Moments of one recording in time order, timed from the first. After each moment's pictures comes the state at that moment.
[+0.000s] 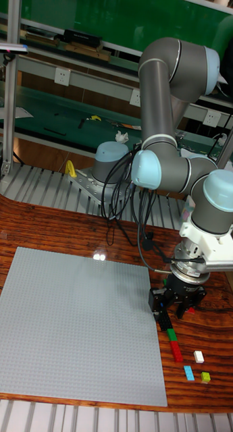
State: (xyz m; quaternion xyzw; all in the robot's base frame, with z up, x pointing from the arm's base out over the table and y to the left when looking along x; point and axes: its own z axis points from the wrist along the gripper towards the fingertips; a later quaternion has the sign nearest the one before) arm 0.596 0.194 0.005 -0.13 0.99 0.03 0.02
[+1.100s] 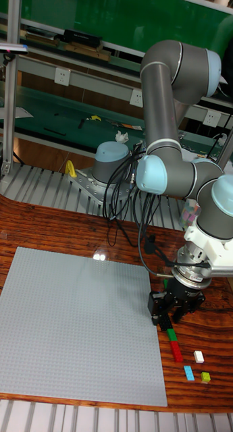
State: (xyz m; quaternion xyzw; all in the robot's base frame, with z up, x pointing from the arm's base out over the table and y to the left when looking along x) arm 0.606 0.187 0.001 -0.13 0.99 0.00 0.02
